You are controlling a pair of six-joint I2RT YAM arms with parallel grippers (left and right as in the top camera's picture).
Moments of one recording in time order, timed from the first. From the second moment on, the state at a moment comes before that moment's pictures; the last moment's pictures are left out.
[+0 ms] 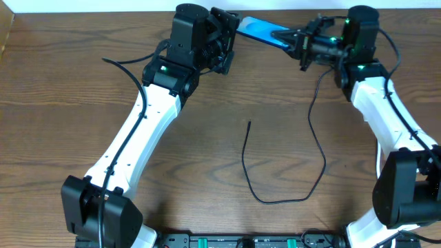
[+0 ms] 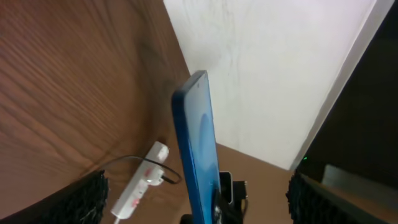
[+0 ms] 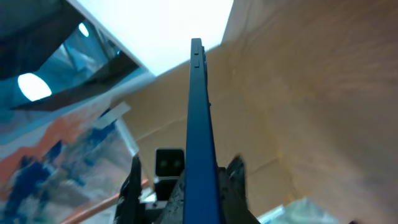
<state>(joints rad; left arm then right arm) -0.38 1.68 1.52 -0.34 0.25 -1.58 0.11 1.78 1.34 0.13 -1.00 1.71</state>
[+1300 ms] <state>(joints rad) -0.38 1.68 1.52 -0.32 0.15 -1.69 0.20 1.79 1.34 0.33 -1.13 1.98</state>
